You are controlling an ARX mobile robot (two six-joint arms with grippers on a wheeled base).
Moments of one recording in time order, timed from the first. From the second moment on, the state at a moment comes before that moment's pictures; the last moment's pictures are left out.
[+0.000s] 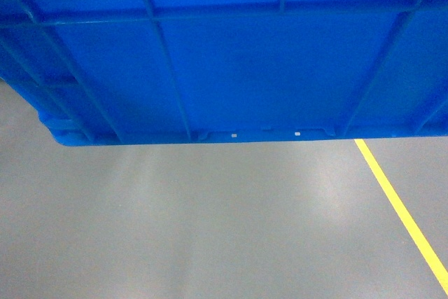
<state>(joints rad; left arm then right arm) -0.13 1.28 0.78 0.38 -0.09 -0.02 0.18 1.16 0.80 0.20 0.17 0.05</state>
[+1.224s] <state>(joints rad) -0.13 1.28 0.78 0.37 -0.09 -0.02 0.18 1.16 0.80 0.20 0.17 0.05</state>
